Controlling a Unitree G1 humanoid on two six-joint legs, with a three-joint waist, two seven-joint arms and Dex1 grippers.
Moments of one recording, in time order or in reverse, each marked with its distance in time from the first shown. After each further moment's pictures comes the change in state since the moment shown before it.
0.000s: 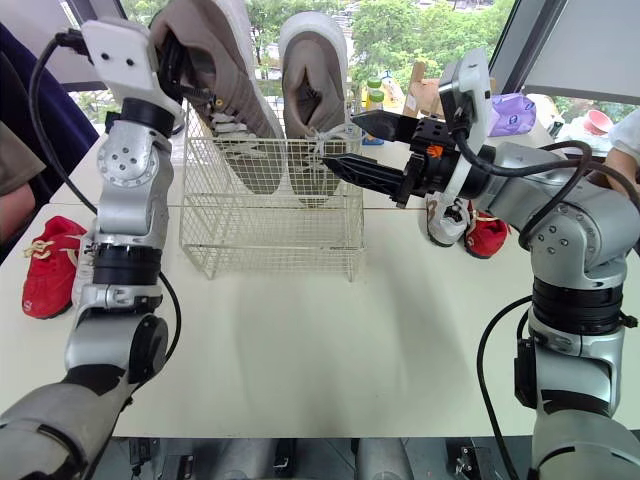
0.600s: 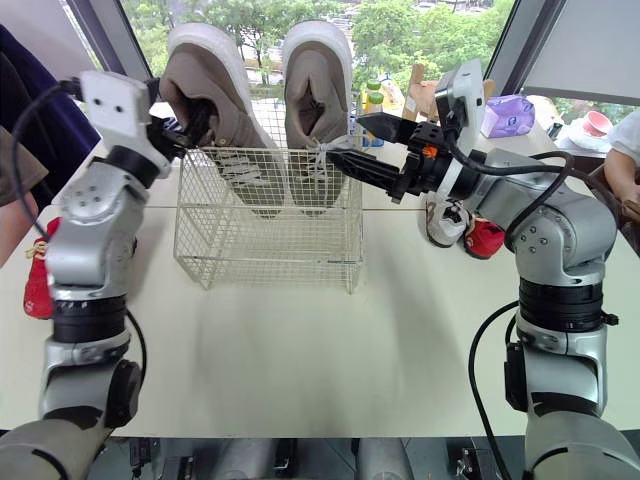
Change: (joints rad) left arm 0.227 0.121 0.078 -0.413 -0.222 0.493 -0.187; right arm 0.023 0.049 0.003 0.104 -0.091 -0.107 -0.041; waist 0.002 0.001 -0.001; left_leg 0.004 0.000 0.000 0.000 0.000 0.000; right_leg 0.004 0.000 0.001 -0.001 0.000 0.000
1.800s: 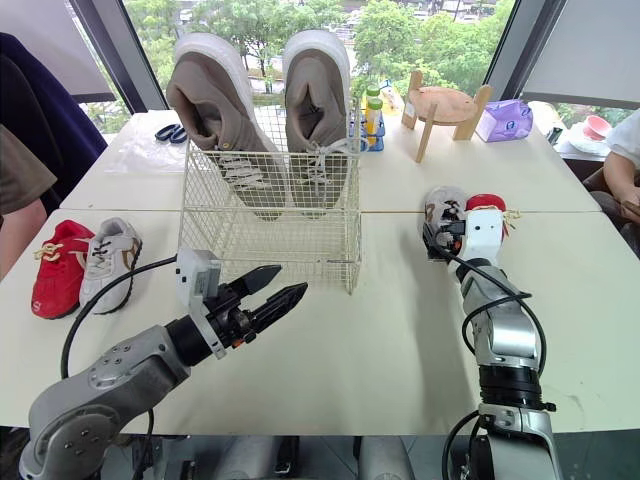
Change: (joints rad) left arm 0.662 -0.033 -0.209 -0.570 -0.674 0.336 0.150; right arm 0.443 0.294 -0.075 0.295 -0.522 -0.467 -0.603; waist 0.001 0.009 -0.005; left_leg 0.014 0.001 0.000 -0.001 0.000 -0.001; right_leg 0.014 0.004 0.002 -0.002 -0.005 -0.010
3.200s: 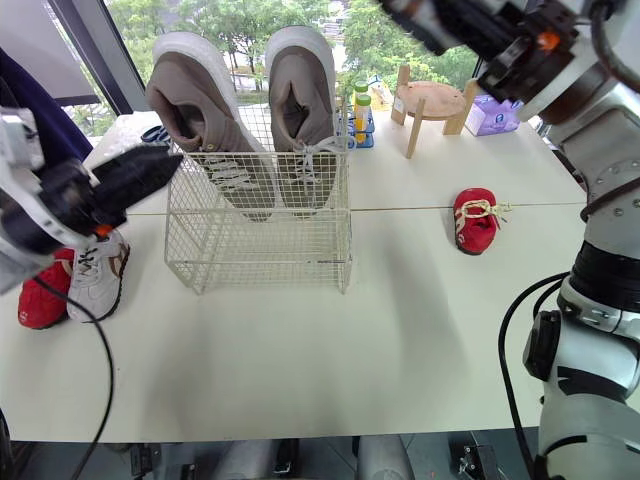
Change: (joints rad) left arm -0.457 0.488 0.462 0.527 -0.659 0.049 -0.240; right arm -0.633 -0.485 -0.027 -0.285 0.632 0.418 0.658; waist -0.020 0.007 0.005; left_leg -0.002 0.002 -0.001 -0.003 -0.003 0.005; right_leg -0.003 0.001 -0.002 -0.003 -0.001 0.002
